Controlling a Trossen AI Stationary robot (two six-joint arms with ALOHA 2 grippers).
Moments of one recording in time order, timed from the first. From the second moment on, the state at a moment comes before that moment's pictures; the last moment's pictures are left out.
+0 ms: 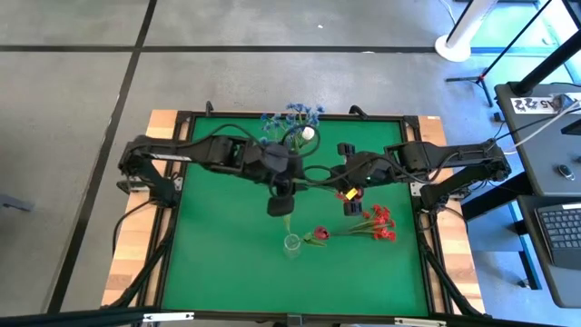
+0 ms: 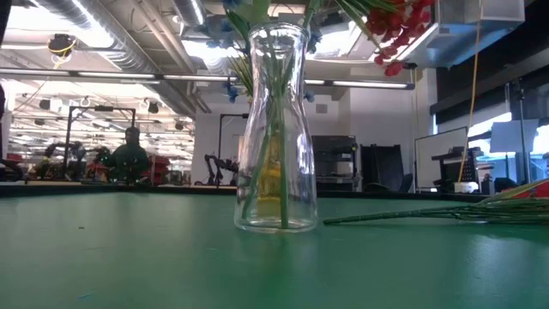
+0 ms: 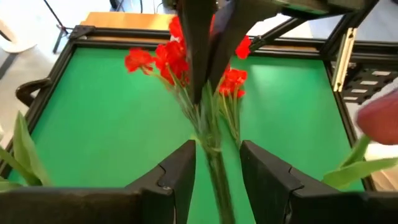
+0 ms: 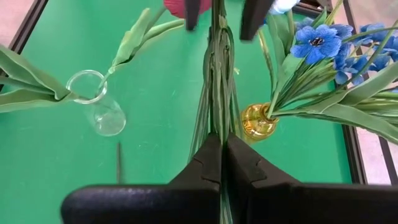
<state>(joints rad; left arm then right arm) -0.10 1.70 1.85 -0.83 -0.14 -0.12 0.18 1.42 1.57 -0.93 0.18 -0.08</state>
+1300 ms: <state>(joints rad) -0.06 1.74 1.85 -0.79 -0.12 -0.10 0.18 1.42 1.57 -0.93 0.19 -0.06</state>
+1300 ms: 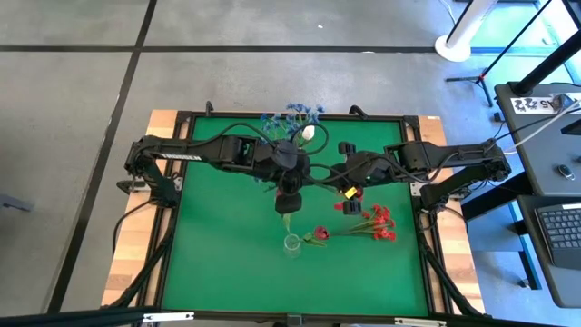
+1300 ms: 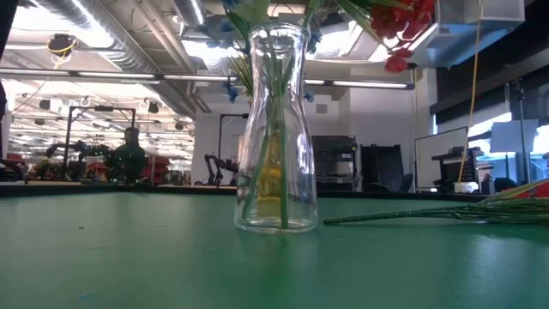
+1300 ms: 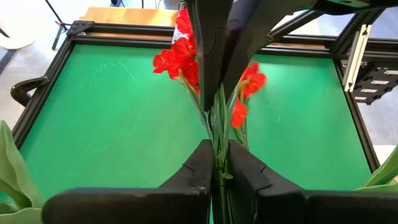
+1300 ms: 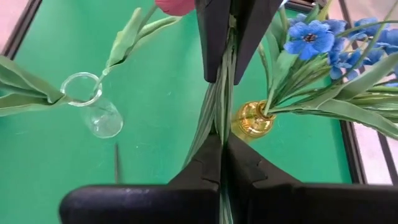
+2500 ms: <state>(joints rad) -0.29 1.37 1.85 -0.75 -0.48 -0.08 0.45 1.04 1.33 -0.58 0.55 -0.08</state>
